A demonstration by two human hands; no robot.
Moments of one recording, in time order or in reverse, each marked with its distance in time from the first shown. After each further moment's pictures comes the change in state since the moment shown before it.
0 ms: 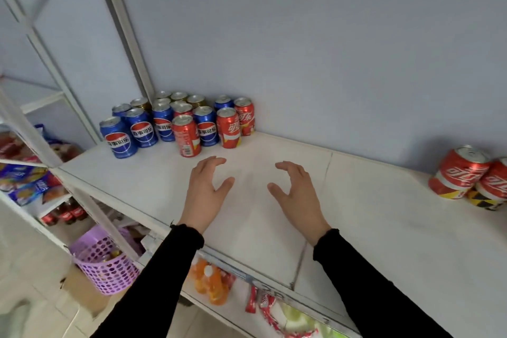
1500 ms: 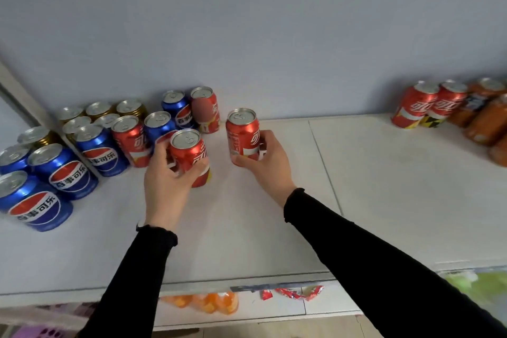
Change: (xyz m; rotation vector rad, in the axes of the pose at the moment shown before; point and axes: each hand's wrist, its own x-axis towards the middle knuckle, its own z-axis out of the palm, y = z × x) left_hand 0.116 -0.070 -0.027 -0.459 -0.180 0.004; right_hand 0.076 -0.044 0.086 0.223 0.403 0.332
